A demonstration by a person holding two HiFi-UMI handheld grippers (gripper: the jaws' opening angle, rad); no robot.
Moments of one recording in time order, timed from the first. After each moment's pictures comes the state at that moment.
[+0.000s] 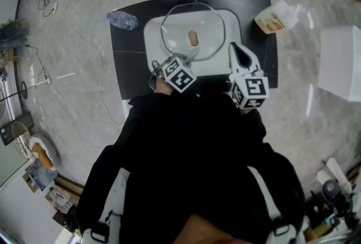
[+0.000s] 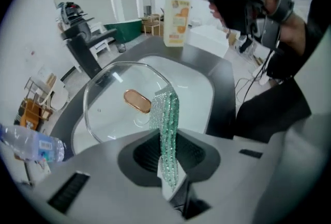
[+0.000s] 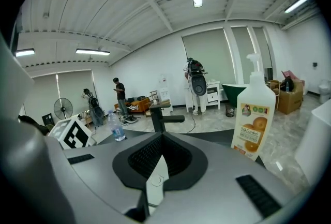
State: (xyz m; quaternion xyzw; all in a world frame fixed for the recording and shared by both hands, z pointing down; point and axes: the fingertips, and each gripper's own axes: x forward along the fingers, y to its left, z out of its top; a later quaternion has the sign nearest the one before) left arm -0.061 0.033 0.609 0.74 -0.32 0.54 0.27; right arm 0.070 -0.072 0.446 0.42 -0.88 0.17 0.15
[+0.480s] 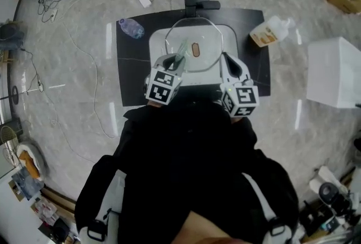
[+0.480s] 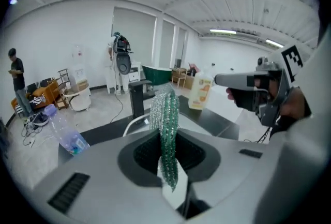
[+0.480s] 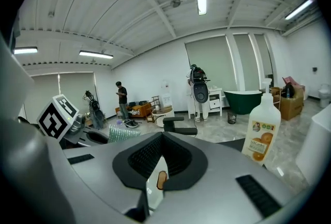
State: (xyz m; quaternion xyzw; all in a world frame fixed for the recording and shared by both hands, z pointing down) left arm -0.112 0.001 0.462 0.78 -0.50 0.28 0.24; right arm 0.021 -0.040 0.387 0.42 -0.89 0.15 0.13
